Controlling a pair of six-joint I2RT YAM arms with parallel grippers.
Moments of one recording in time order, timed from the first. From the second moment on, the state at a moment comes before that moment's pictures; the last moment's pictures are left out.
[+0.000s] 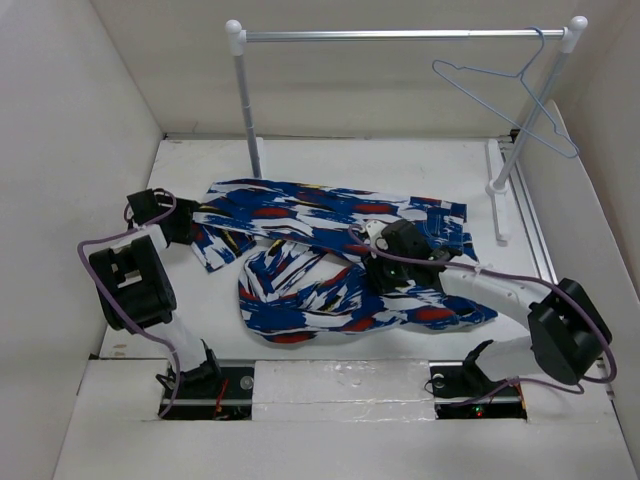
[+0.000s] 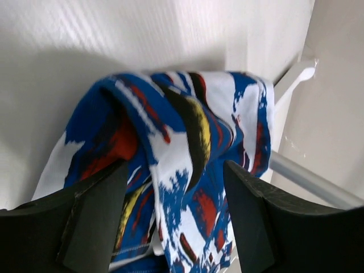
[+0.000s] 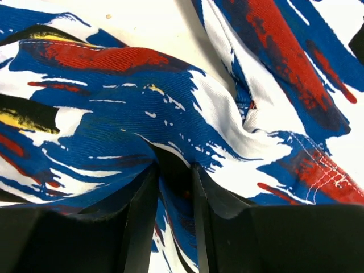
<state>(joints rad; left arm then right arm) 0.37 1.67 0.89 0.00 0.30 -1.12 0.68 1.35 0.77 -0.30 -0.18 0.06</state>
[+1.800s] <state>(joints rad) 0.02 1.40 1.11 -0.42 -0.39 -0.76 0.46 1.43 0.72 -0.21 -0.34 0.06</state>
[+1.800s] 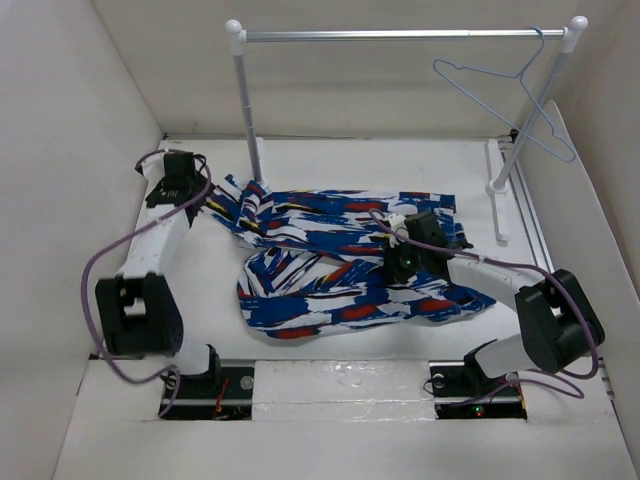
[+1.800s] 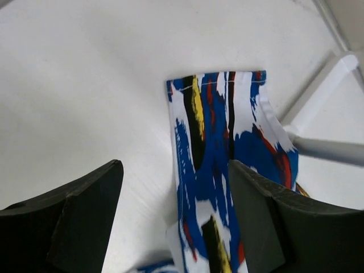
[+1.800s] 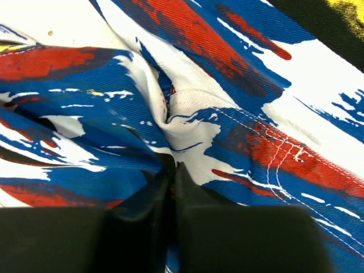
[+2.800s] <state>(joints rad) 0.11 2.02 1.40 -0.38 -0.24 -0.75 -0.25 1.69 0.97 -0.18 -0.30 0.07</state>
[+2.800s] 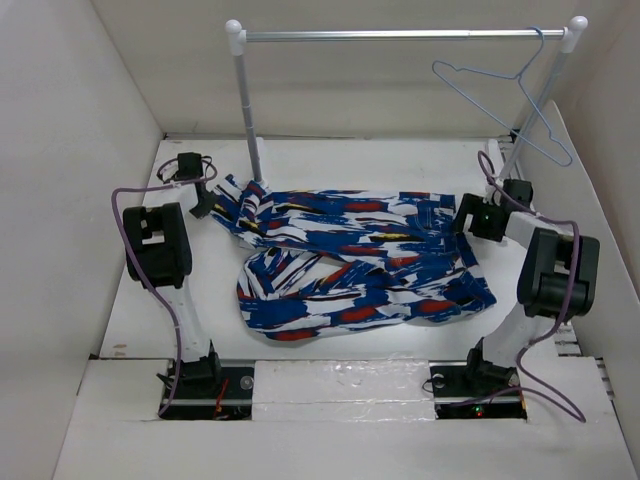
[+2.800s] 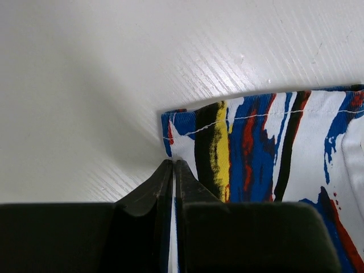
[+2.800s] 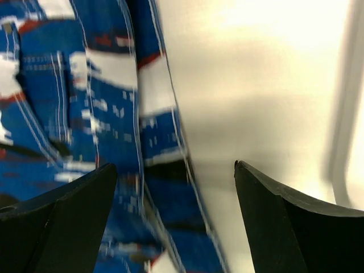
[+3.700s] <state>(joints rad) 0.21 1.61 1.20 -0.43 -0.28 -0.79 -0.47 1.46 0.88 -0.04 -0.58 0.20</state>
